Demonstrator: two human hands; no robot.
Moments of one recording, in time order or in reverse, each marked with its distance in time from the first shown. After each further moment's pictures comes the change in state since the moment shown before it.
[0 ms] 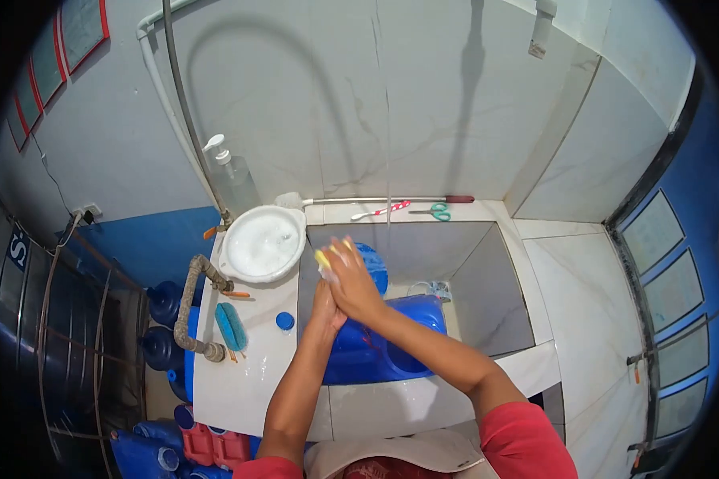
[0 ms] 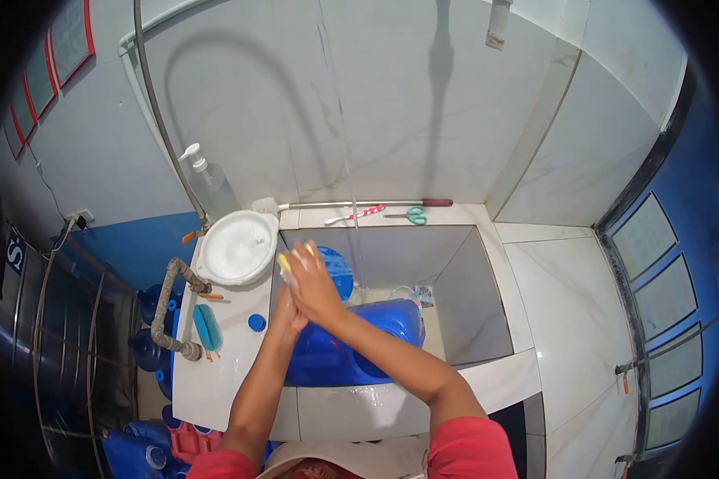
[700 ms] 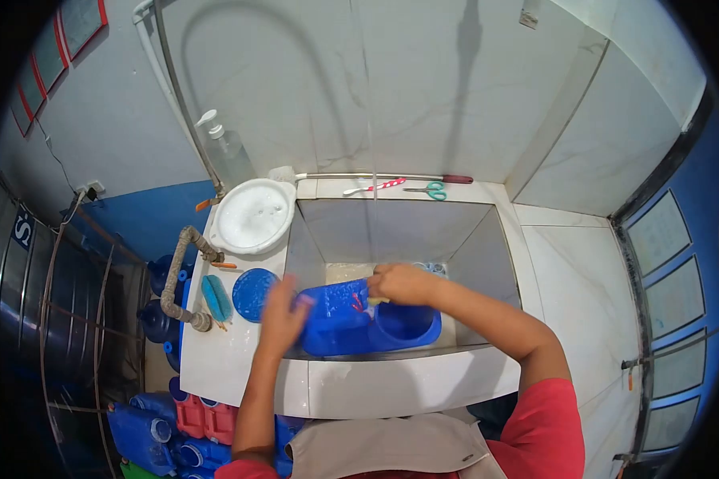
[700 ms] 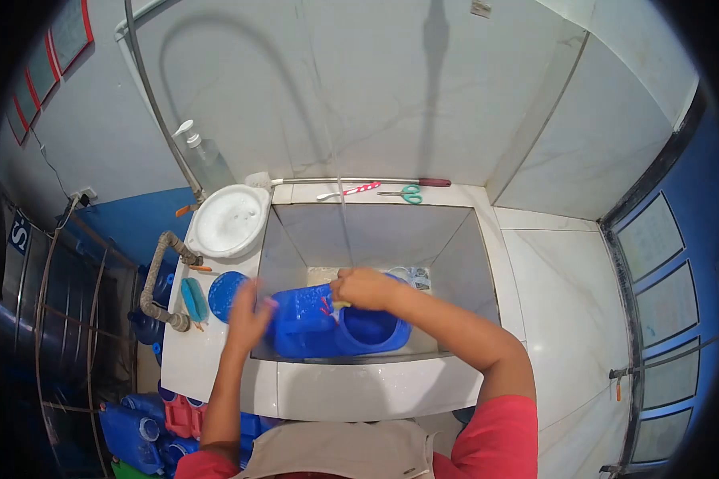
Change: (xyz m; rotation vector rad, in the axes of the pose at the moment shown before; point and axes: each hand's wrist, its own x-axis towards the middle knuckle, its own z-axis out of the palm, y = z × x) left_hand -0.096 0.024 -0.057 1.628 0.067 0.506; right_hand -0.039 0.066 -0.106 -0.168 -0.990 -0.498
